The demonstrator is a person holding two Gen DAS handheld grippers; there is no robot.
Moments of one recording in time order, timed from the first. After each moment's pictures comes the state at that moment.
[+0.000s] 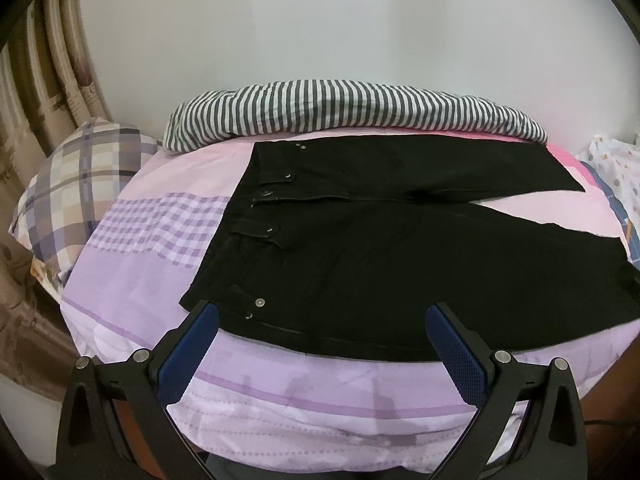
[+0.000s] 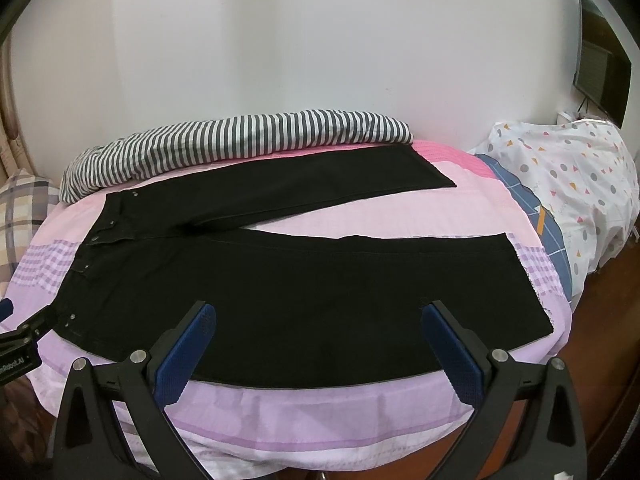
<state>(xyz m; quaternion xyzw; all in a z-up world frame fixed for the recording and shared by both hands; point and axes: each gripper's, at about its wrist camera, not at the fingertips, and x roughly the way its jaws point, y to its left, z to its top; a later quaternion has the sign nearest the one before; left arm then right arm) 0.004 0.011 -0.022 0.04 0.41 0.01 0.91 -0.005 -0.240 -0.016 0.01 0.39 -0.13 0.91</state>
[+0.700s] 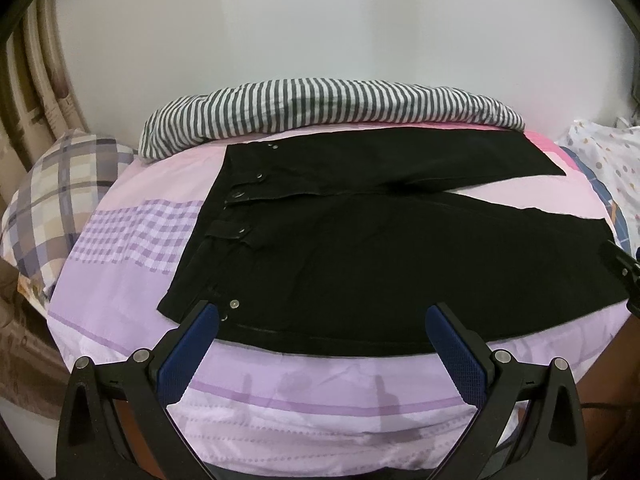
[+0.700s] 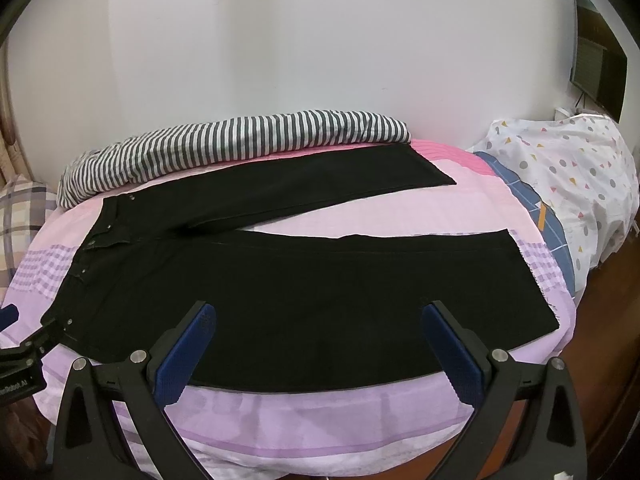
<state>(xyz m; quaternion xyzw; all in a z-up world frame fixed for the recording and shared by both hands) 0.001 0.000 -0.027 0.05 0.41 -0.03 0.91 -0.002 -0.241 -0.021 0.02 0.38 -0.13 0.91</state>
